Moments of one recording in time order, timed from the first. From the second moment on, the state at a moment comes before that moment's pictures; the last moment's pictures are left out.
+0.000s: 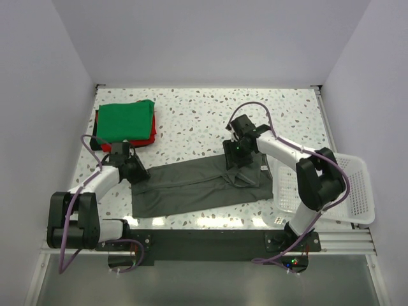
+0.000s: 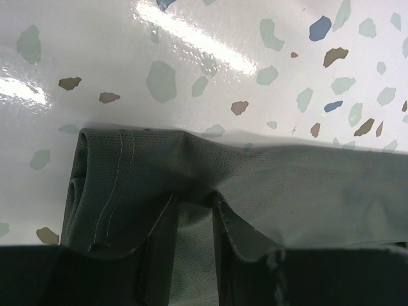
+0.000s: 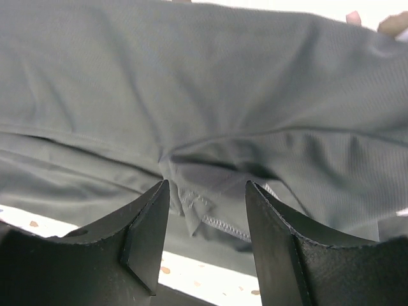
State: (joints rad) left arm -0.02 1.29 0.56 -0.33 0.13 -0.62; right arm 0.52 1.71 1.19 -0.70 -0.12 0.30
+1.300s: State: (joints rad) left arm -0.02 1.28 0.54 -0.32 0.13 -0.62; right arm 0.52 1.82 1.15 -0.85 -0.60 0.16
